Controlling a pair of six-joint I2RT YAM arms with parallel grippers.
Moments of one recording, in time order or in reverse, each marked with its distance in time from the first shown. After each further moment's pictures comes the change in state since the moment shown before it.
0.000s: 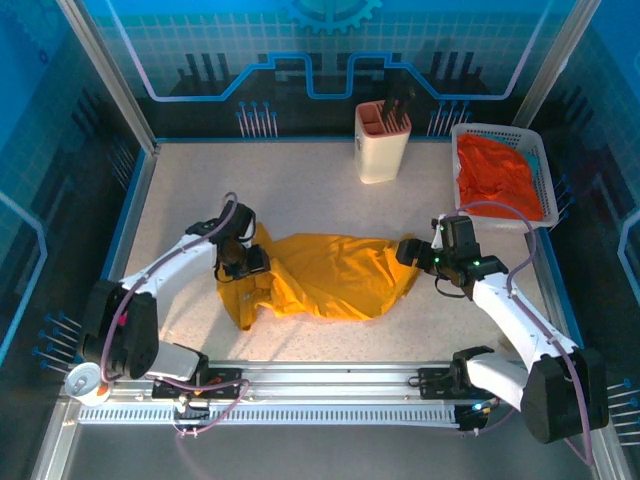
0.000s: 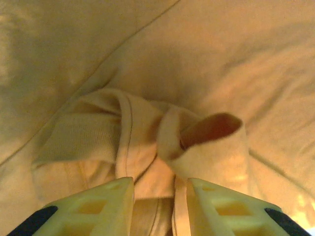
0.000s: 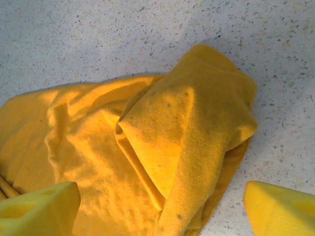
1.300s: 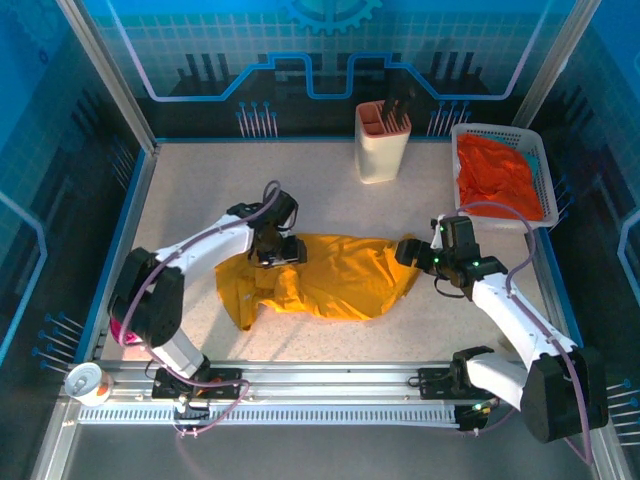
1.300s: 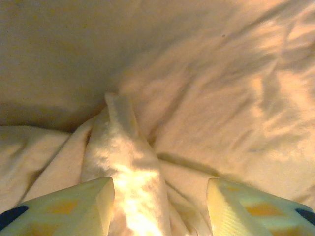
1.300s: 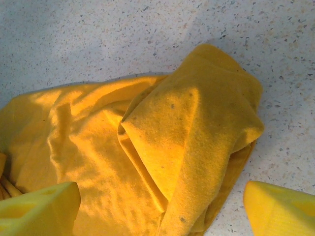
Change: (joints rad) left arm -0.200 0.175 0.269 -0.089 -0.018 -0.055; right arm -0.002 0.004 -0.012 0.024 -0.014 -0.001
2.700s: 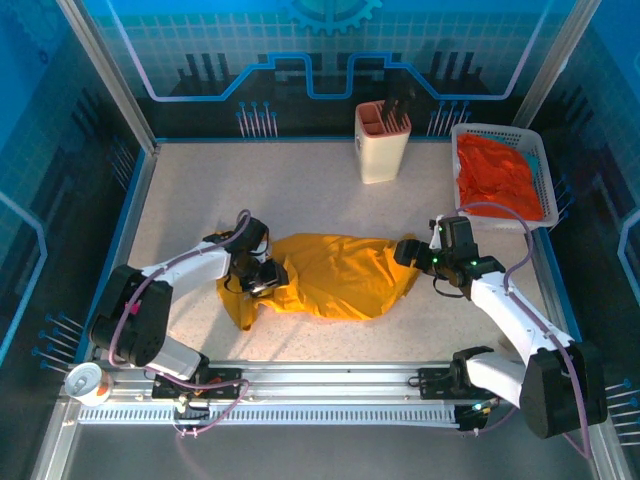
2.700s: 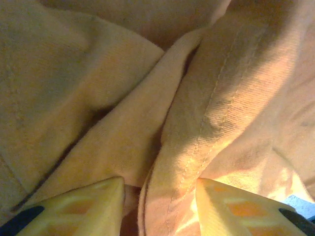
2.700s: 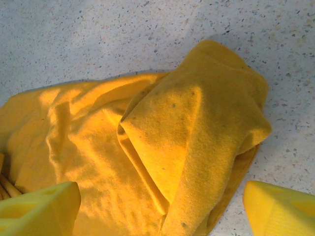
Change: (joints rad) left arm 0.116 -0.111 -0.367 0.203 0.208 -0.082; right arm 0.000 0.023 -0.008 0.026 -0.013 0.003
